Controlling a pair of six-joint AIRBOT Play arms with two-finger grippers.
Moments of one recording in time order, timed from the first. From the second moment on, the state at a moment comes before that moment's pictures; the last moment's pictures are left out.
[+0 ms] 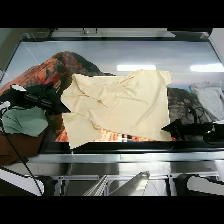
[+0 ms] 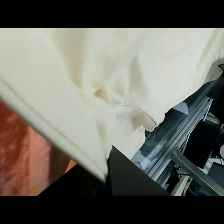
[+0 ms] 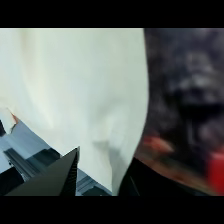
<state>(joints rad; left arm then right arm) 0.26 -1.82 1.24 0.73 -1.51 -1.01 -0.53 -1.44 0.53 -0.67 1.21 0.86</state>
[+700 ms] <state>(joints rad) 0.26 -1.69 1.31 0.73 -1.61 -1.04 -0.54 -1.35 0.66 -0.56 1.41 0.85</state>
